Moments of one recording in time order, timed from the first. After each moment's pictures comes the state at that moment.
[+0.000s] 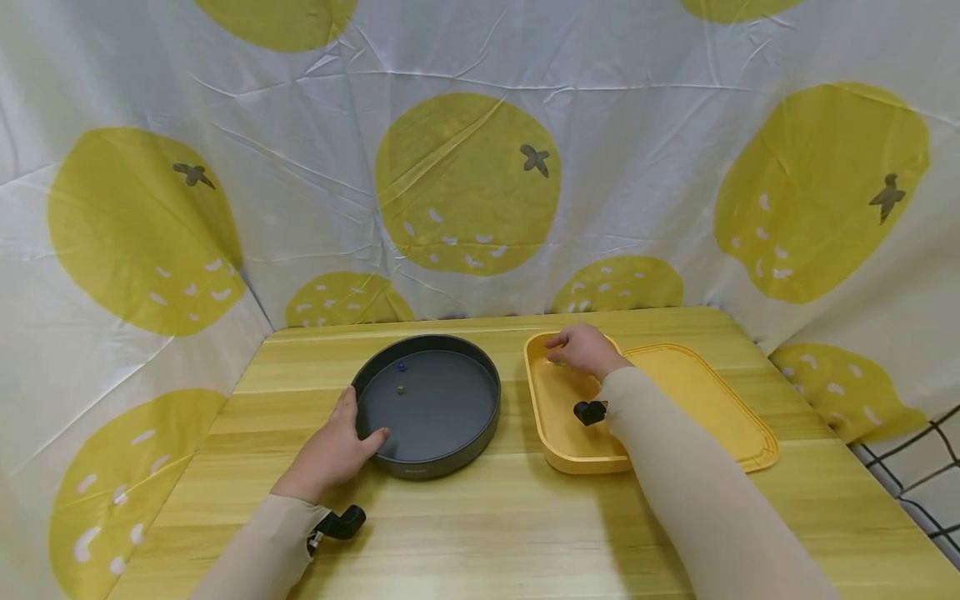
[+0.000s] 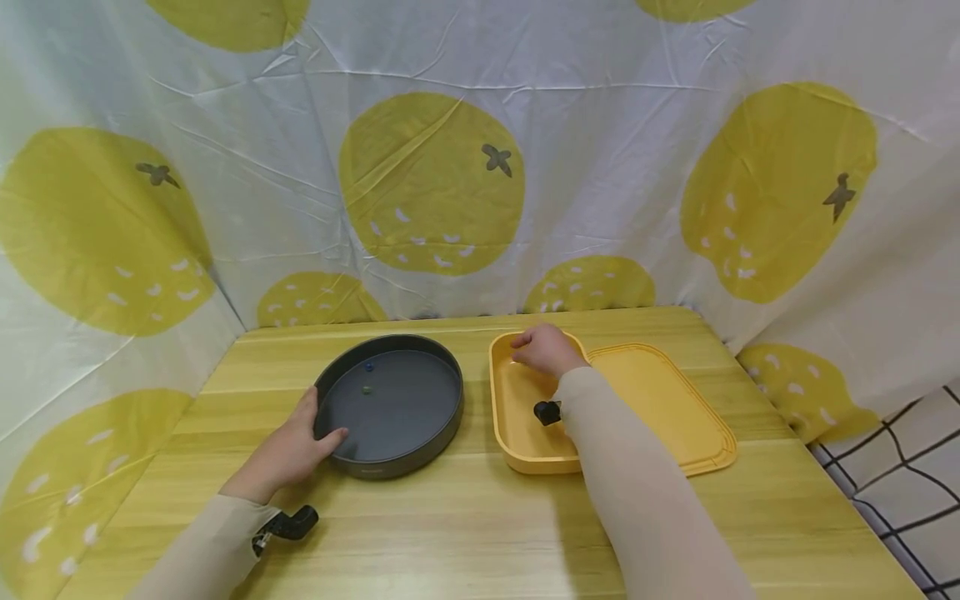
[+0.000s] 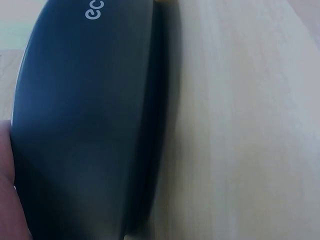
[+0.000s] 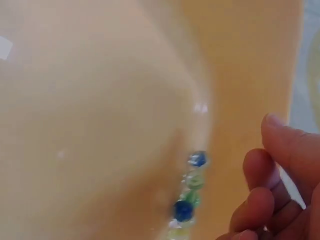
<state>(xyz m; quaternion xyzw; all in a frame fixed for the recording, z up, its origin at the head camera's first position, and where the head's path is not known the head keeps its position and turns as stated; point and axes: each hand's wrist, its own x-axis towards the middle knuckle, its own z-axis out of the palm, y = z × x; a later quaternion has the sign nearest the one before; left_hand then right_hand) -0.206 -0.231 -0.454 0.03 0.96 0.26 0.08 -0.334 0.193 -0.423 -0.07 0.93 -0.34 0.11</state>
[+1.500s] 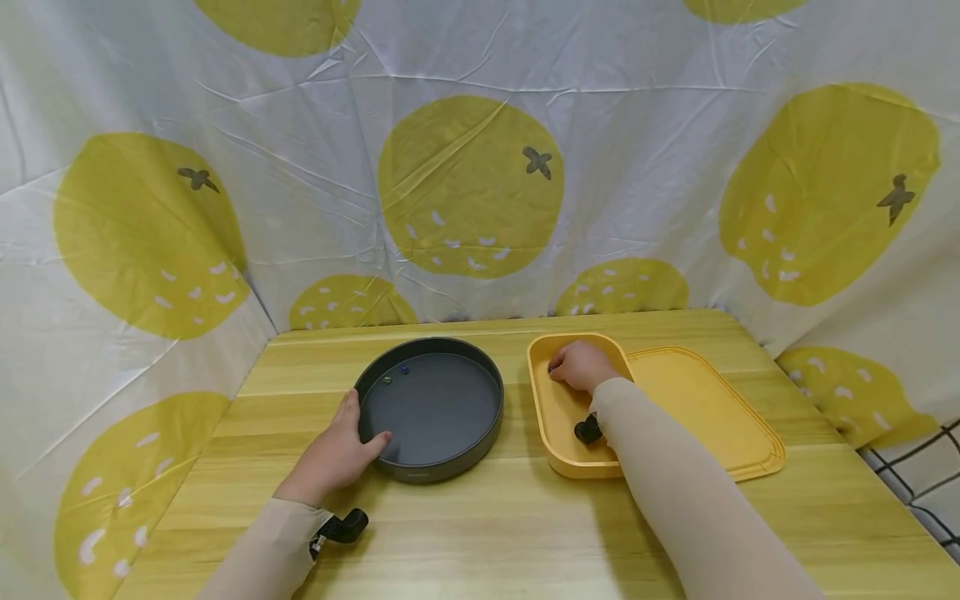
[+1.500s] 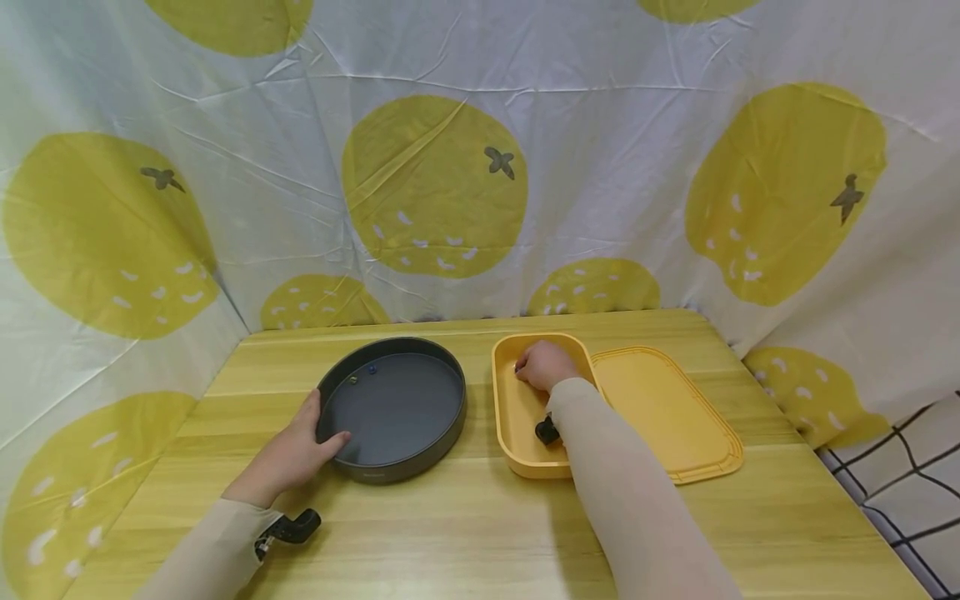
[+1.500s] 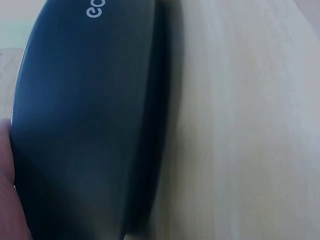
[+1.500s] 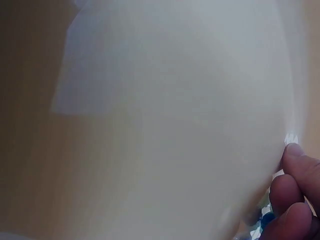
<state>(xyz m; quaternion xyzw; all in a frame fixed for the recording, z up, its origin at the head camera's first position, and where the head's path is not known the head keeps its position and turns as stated) -0.205 -0.229 -0.452 0.01 0.96 0.26 0.08 -0.336 0.184 -0.452 -0.09 0.96 -0.23 0.09</state>
